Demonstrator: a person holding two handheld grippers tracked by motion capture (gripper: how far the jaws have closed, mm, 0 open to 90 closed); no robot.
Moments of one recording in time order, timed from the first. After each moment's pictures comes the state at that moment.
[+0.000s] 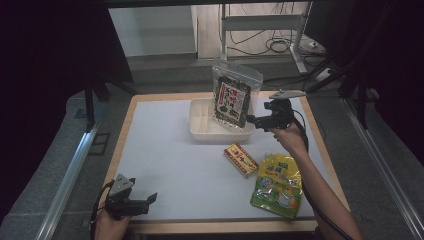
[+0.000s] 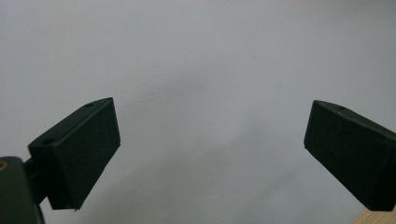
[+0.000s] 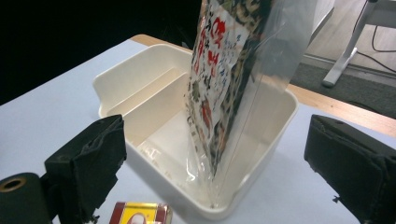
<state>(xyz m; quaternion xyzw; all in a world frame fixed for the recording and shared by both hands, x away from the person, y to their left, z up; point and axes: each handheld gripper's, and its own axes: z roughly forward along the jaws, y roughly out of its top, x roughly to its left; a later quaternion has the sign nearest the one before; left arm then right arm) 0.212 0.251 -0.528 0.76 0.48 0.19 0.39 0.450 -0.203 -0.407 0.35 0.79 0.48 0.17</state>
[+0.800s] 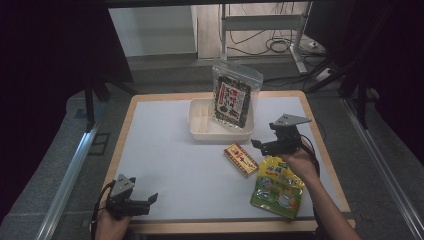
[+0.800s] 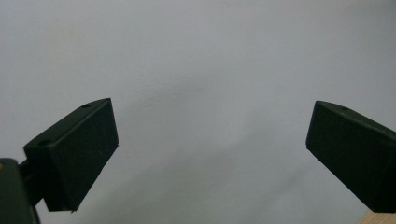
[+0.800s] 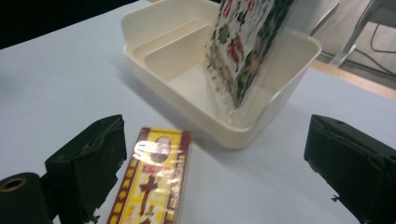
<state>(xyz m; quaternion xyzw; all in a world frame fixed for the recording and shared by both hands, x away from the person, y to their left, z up) 0.212 0.248 -0.528 0.77 0.47 0.20 0.39 0.386 -0.219 -0.430 0.32 0.82 0.45 0.19</state>
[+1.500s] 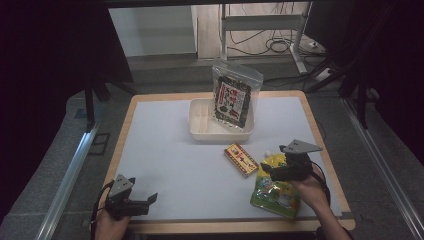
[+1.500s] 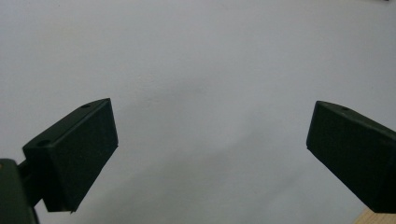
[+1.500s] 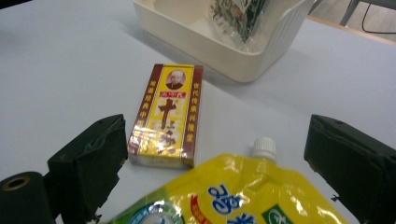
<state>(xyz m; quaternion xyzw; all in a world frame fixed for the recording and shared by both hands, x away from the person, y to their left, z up) 0.211 0.251 -0.528 0.76 0.47 0.19 0.40 0.328 -0.247 -0.464 0.33 0.82 0.43 0.20</state>
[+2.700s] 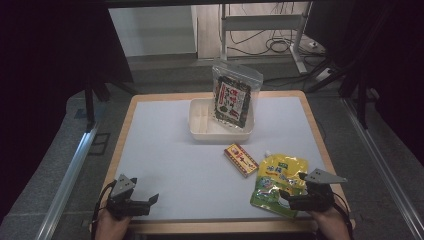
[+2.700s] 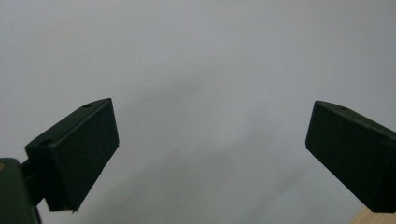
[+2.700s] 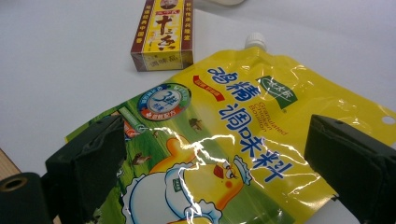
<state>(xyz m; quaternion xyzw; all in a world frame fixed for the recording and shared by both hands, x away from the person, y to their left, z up) 0.212 0.248 -0.529 0.77 0.46 0.19 0.39 0.263 -0.298 -0.496 0.39 0.81 0.41 0.19</state>
